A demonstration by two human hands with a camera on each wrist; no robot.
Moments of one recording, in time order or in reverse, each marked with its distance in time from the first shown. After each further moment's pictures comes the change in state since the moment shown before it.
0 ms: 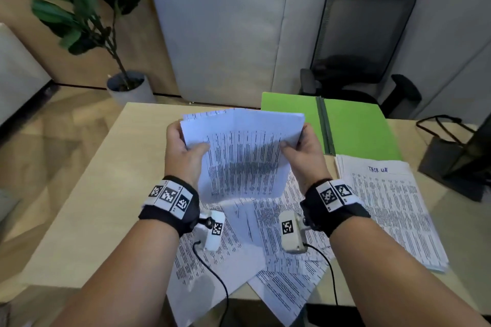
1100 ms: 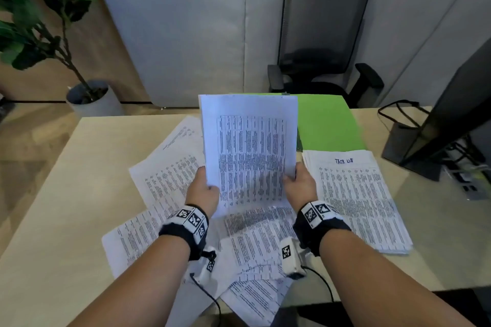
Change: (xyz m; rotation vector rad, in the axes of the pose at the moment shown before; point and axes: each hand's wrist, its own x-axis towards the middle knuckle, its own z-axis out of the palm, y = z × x) left_hand -0.036 -0.086 0.072 0.685 -0.384 -0.225; right_hand -0.012 0.064 -0.104 -0.709 0.263 0.263
